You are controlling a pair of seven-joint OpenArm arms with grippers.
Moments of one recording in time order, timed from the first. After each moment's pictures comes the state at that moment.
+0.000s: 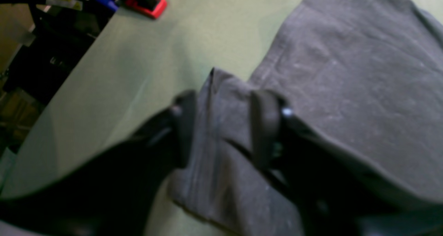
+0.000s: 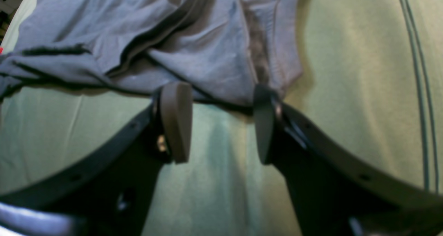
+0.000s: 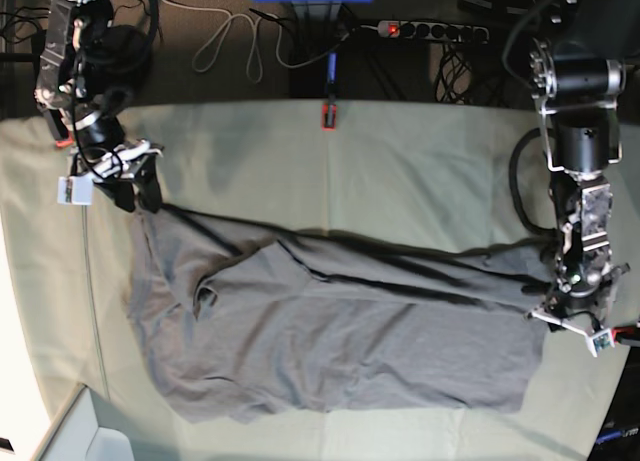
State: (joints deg) left arm -22.9 -16.9 -7.3 52.1 -9.8 12.3 19.8; right arm -15.2 8.6 21.5 77.4 24.1 35.1 -11.3
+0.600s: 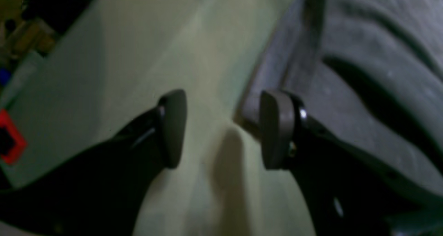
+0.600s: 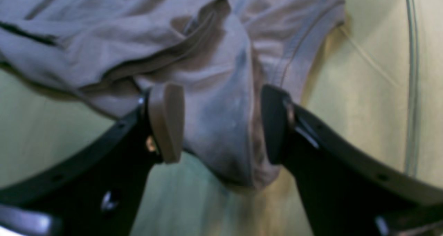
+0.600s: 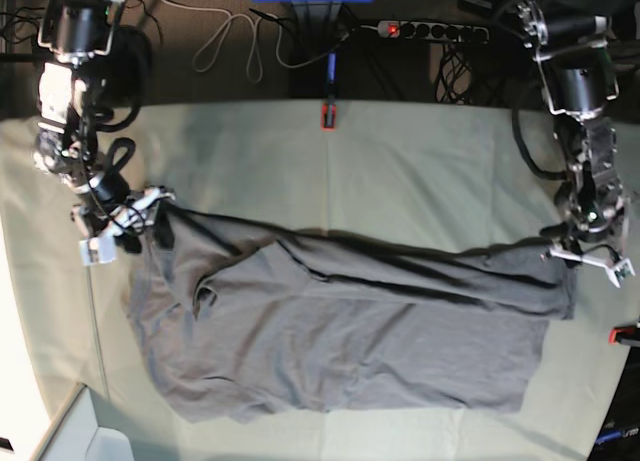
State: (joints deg) left arm -10.4 -15.3 -18.3 60.0 -10.1 12.5 24.6; right arm -1.9 11.3 17.3 70.0 10.9 35.1 -17.5
